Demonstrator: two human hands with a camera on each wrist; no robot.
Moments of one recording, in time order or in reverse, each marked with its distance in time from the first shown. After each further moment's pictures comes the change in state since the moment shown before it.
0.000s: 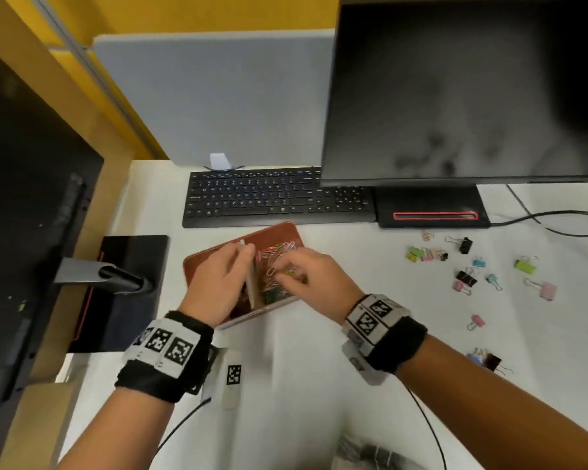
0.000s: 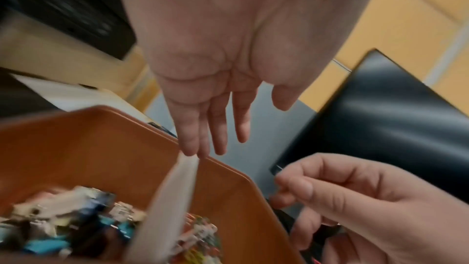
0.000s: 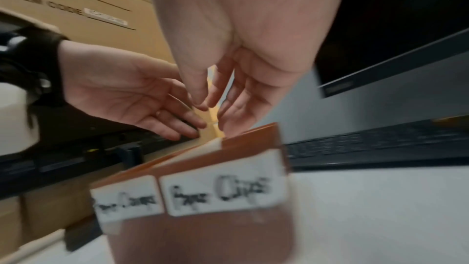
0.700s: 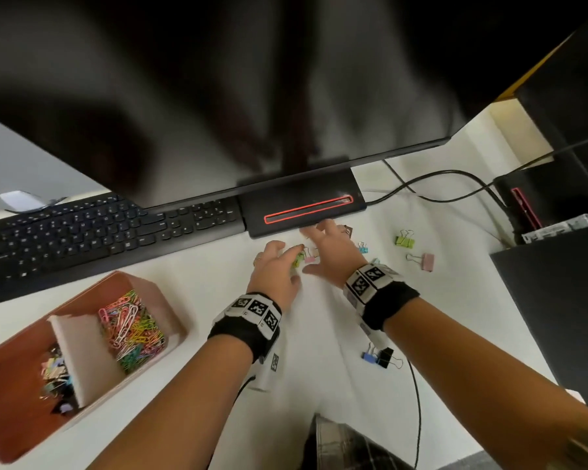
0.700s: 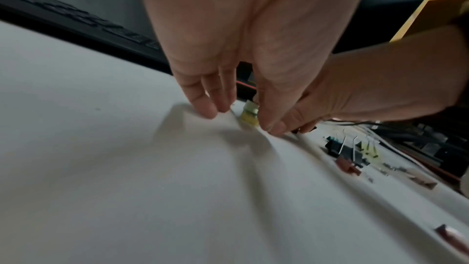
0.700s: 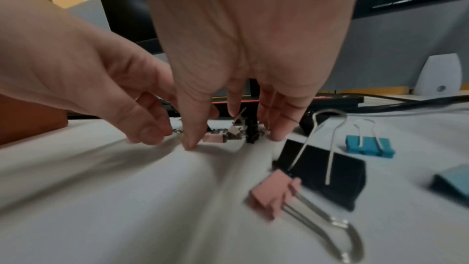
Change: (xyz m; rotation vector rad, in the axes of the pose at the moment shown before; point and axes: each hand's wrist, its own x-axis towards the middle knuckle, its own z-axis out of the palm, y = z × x) left_hand 0.091 0.074 0.288 0.374 -0.430 0.204; right_hand -0.045 0.201 -0.153 -0.397 0.044 0.572
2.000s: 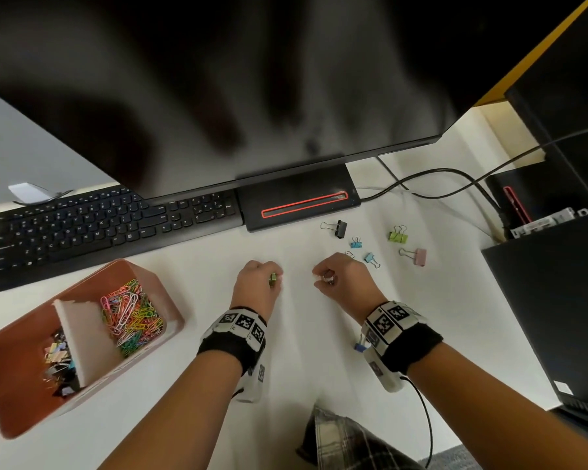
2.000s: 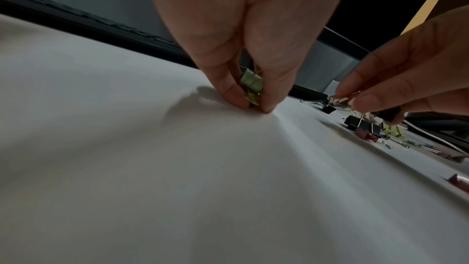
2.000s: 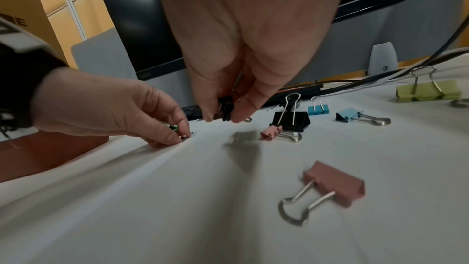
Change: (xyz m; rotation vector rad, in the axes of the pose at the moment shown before) left_hand -0.027 -0.024 0.012 -0.057 0.191 -0.010; right_hand -0.066 0.022 0.020 0.374 0.162 -0.054
